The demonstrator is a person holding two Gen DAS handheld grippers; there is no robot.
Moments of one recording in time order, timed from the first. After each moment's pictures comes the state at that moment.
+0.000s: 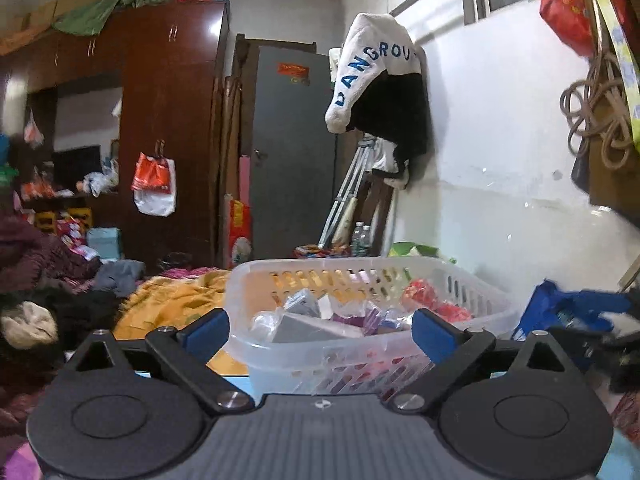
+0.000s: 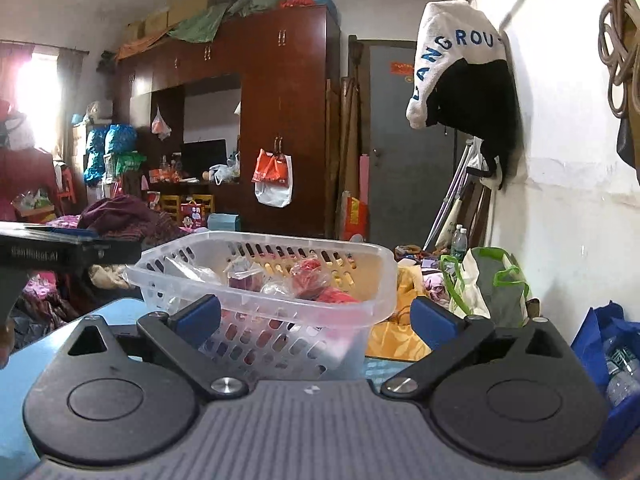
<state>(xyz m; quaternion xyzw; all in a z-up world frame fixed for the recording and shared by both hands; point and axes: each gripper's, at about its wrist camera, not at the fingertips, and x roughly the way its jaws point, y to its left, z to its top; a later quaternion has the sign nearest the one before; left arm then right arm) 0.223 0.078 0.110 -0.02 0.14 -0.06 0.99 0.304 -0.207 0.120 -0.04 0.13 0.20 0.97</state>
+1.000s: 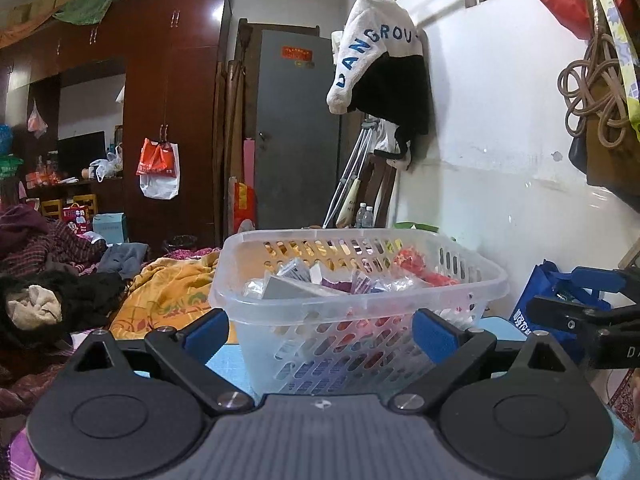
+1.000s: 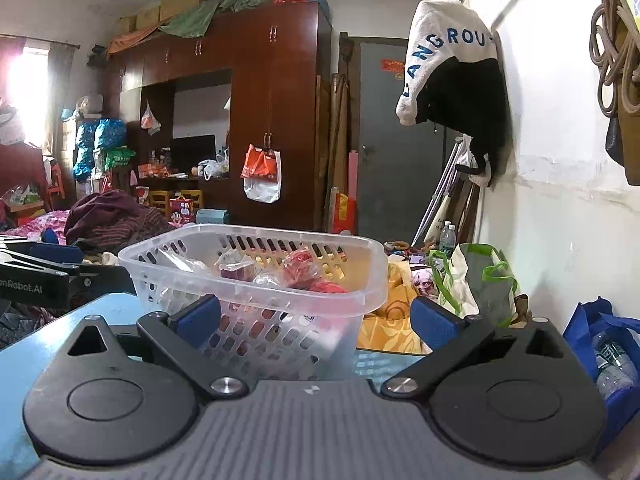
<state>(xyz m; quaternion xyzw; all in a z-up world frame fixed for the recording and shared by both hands) 0.207 0.072 0.097 -0.02 0.17 -0.06 0.98 0.296 -0.202 0.110 -0.04 0.12 0.18 0.97</state>
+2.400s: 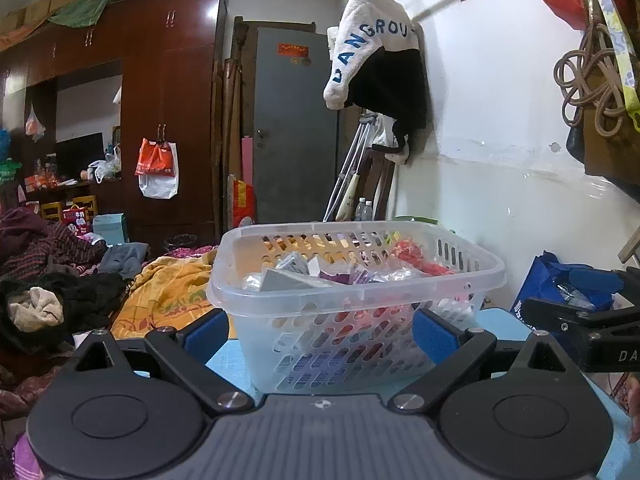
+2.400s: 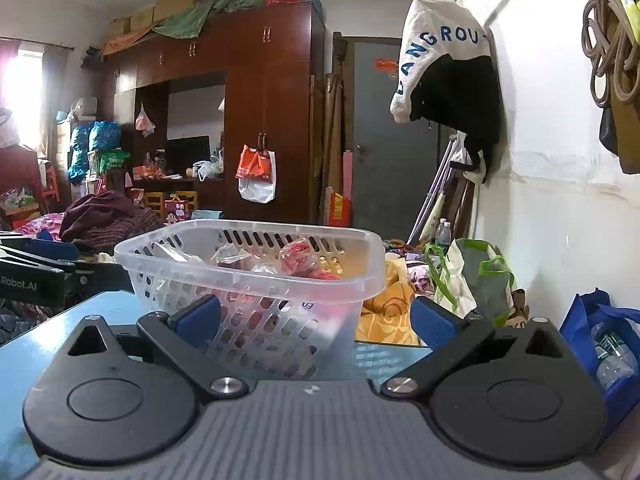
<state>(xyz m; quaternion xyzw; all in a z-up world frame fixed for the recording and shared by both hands) 0.205 0.068 0.093 -0.01 0.17 -0.06 0.98 0.294 -0.199 0.101 -0.04 0.13 0.17 0.98</state>
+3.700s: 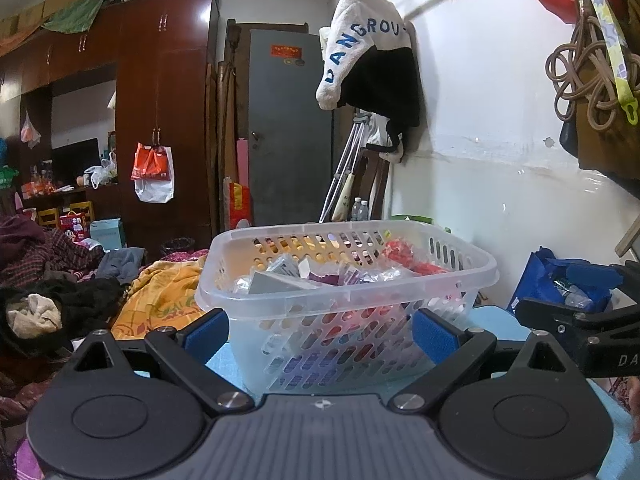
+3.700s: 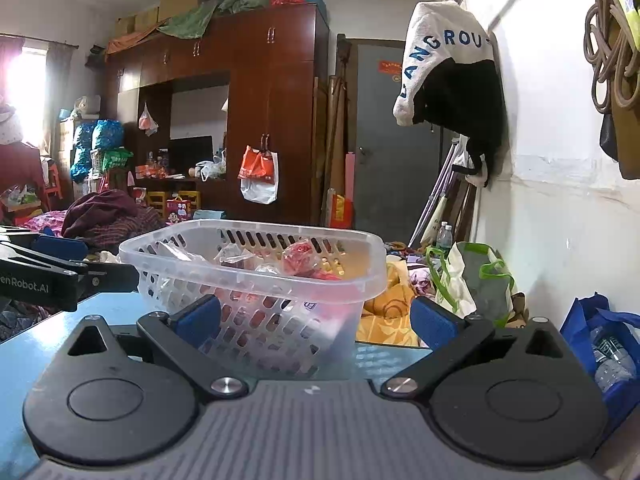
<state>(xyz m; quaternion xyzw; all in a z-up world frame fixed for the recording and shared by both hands) 0.205 0.058 0.096 0.00 0.17 -0.06 0.98 0.291 -0.198 0.100 -0.04 0.12 0.17 0.98</state>
